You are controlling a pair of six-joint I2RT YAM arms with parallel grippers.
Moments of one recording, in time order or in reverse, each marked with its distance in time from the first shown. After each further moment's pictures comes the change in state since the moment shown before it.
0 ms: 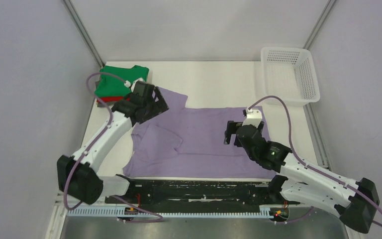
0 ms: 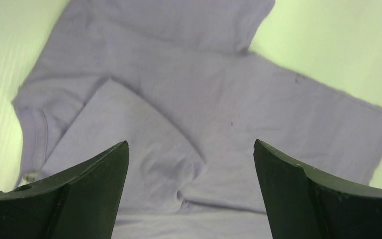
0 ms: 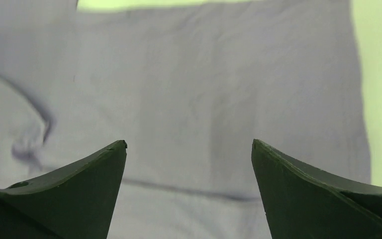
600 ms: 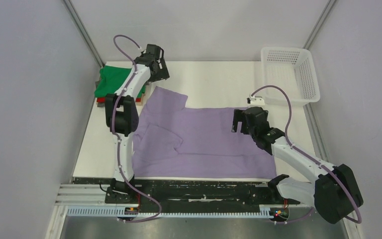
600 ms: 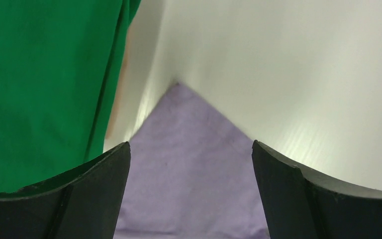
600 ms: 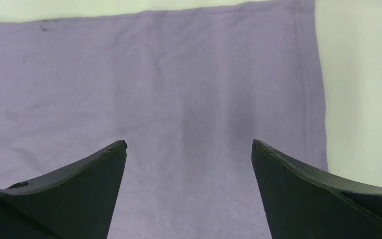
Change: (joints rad) left arm 0.176 0.981 0.969 -0.072 -0.052 0.304; right arm -0.447 0.237 -0.005 0.255 -0.262 -0.259
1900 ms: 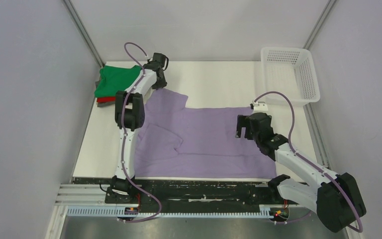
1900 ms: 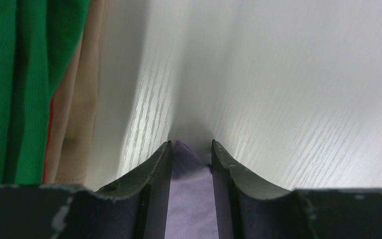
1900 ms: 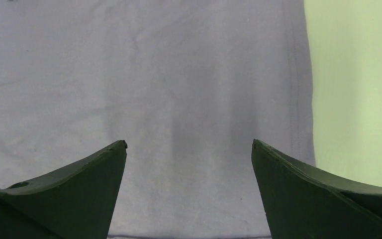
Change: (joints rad) left arm 0.013 0.289 0.147 0.083 -0.035 0.071; right arm -0.046 -0.069 -0.098 0.004 -0.055 -0.047
